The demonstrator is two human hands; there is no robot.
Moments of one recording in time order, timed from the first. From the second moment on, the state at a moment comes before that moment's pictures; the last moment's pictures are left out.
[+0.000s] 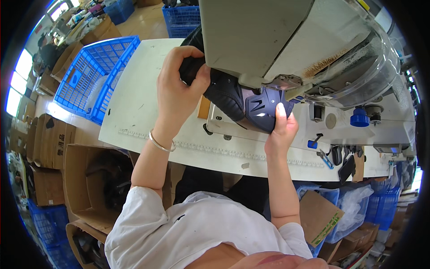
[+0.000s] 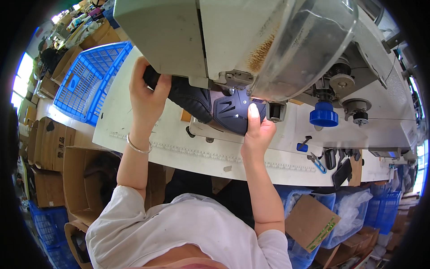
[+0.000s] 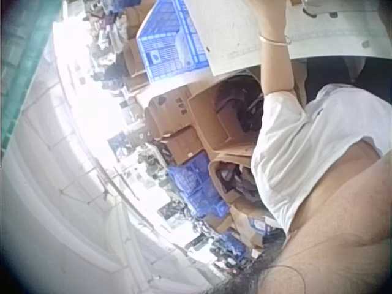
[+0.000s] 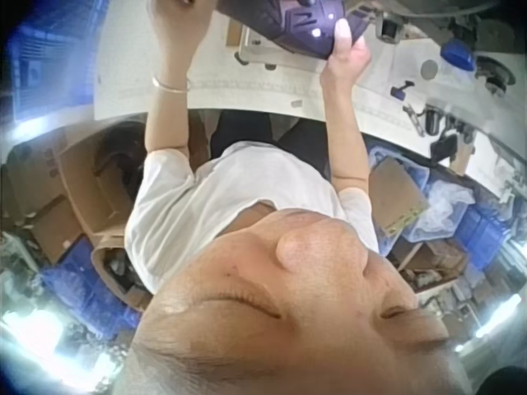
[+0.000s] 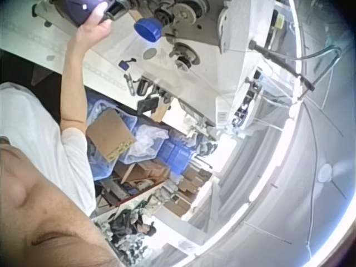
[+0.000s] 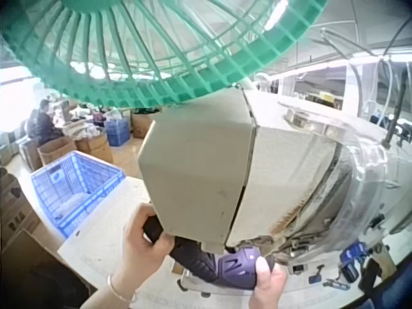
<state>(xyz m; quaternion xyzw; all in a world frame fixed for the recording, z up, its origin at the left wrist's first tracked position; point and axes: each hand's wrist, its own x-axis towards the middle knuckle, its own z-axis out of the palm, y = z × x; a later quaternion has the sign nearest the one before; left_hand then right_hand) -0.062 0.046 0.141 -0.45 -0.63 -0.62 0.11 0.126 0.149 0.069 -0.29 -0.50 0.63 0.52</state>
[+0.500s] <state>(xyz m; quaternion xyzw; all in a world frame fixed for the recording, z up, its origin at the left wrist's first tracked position) -0.063 0.050 0.143 -0.46 -0.61 -0.63 0.12 0.433 0.304 0.176 -0.45 -0.35 0.10 0.81</state>
